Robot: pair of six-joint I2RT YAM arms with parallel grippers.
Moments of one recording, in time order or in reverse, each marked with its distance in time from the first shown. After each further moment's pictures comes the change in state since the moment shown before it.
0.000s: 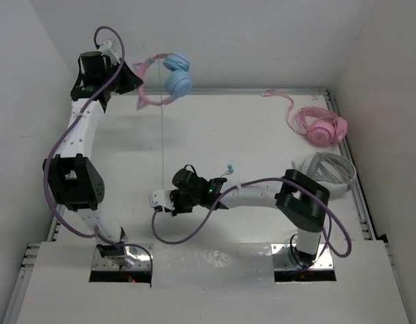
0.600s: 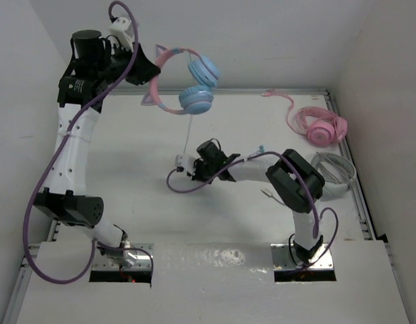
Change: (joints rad) left arm -0.197 -0.197 0.262 -0.314 0.119 0.286; right arm -0.369 0.138 0.039 0.015 0.037 -0.005
